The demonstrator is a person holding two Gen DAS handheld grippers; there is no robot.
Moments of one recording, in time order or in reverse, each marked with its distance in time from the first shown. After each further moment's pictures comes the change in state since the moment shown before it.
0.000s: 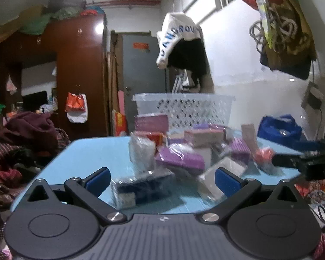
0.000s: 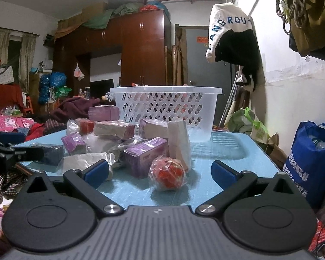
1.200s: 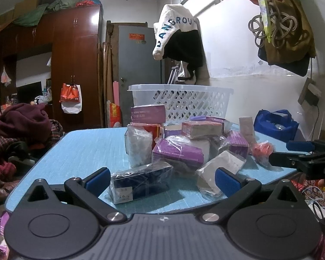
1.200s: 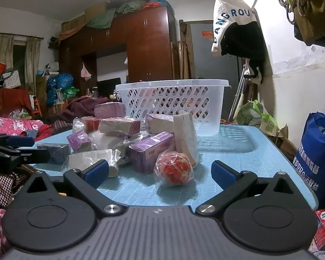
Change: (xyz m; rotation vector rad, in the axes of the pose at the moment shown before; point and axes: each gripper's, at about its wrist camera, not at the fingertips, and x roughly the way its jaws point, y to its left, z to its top) left arm 0.008 0.003 0.001 -0.001 0.069 -0.043; right arm 0.003 -0.006 -0.005 0.035 0.019 0.061
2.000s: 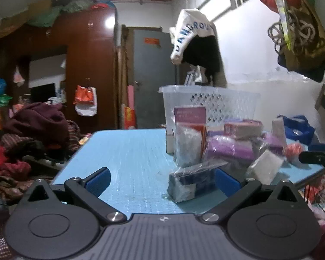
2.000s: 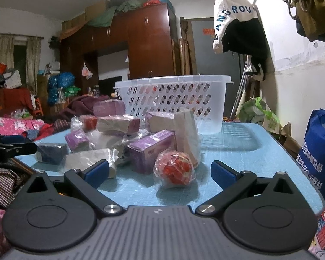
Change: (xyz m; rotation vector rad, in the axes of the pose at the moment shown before) left arm 0.004 0.060 -0.010 -0.020 -0.025 0.051; right arm 0.012 -0.003 -0.001 0.001 0.018 0.009
